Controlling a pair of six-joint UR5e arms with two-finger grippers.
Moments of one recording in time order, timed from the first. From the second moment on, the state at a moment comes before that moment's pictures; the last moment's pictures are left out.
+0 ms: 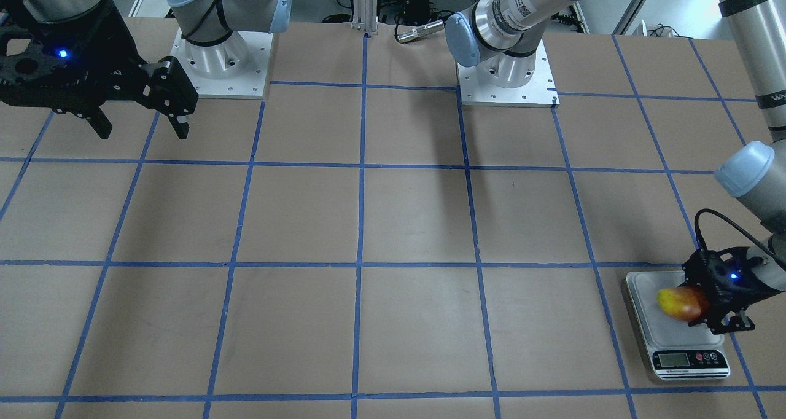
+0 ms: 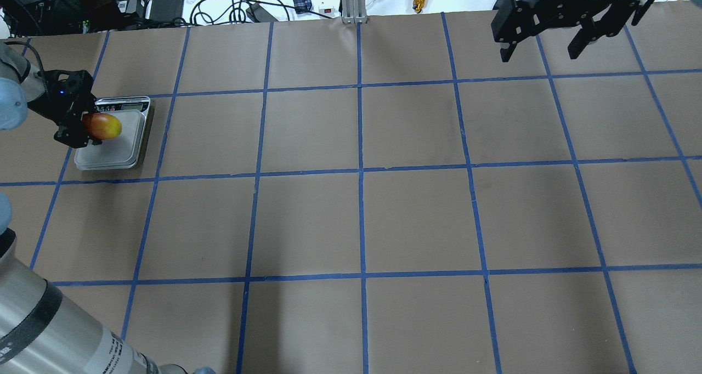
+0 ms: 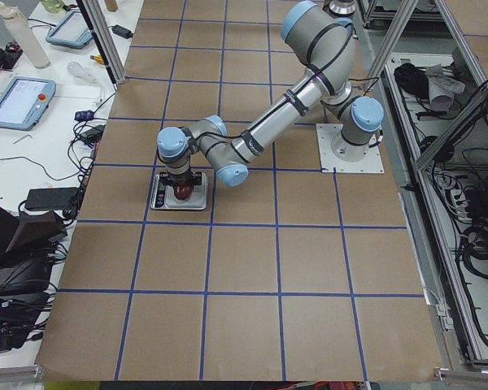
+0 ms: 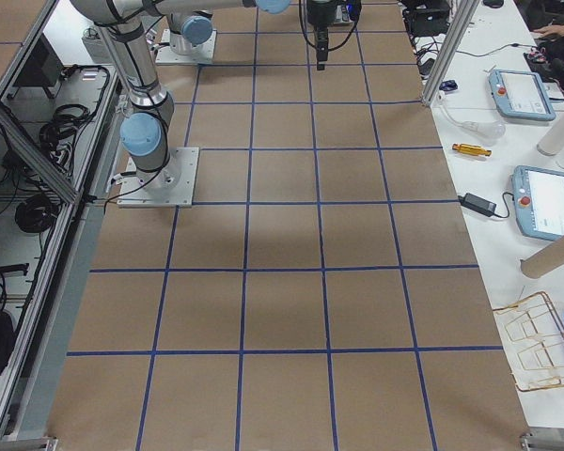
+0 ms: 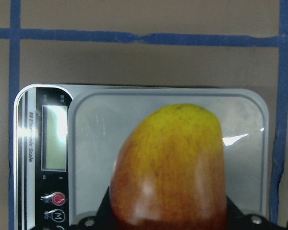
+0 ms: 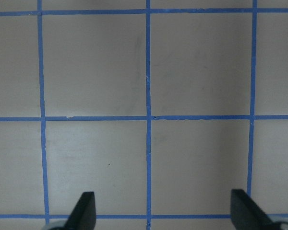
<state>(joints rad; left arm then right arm) -1.00 -2.17 -1.50 -1.04 1.47 2.09 1.54 -1.53 1.41 -1.53 -1.56 -0.04</state>
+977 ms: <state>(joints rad) -1.00 -2.07 -1.50 -1.10 1.48 2.06 1.54 -1.53 1.41 -1.53 -1.56 -0.04</state>
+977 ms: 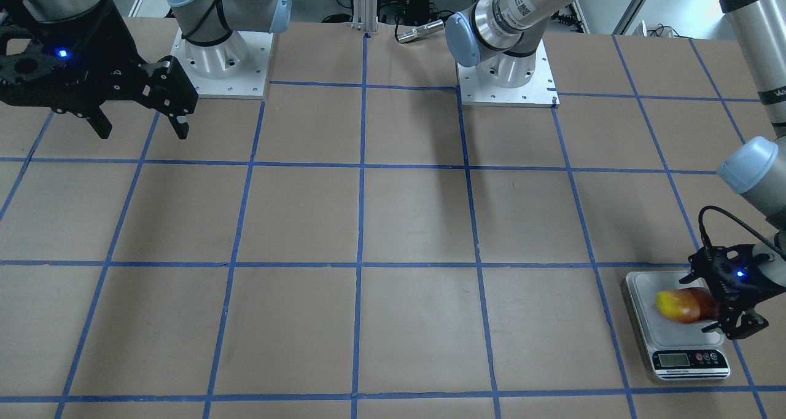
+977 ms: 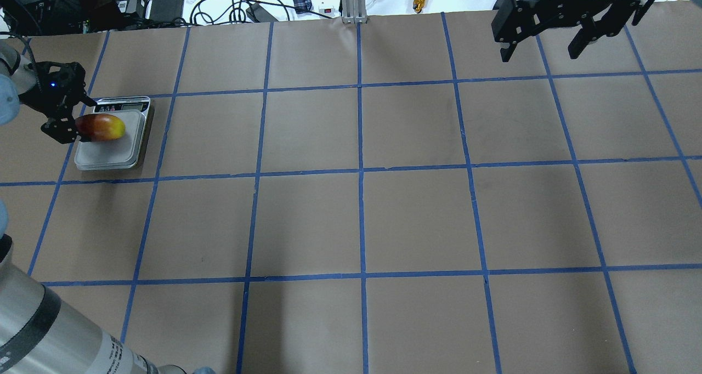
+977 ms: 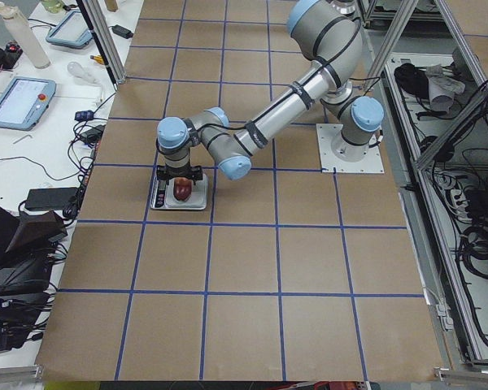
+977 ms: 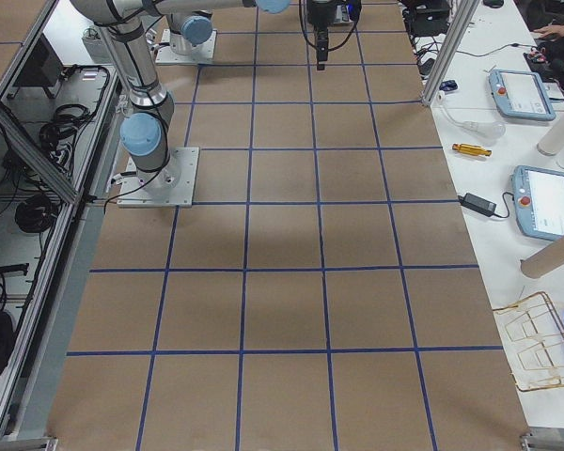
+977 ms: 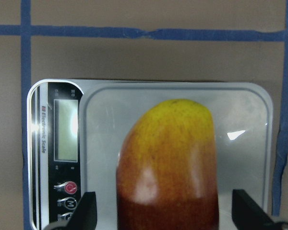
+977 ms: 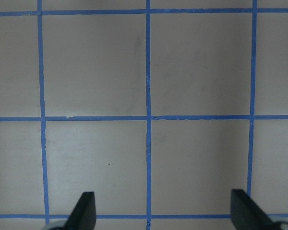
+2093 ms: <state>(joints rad) -1.02 -1.54 -1.52 -1.71 1.58 1.58 1.54 -1.53 1.41 -1.53 -1.56 -0.04</state>
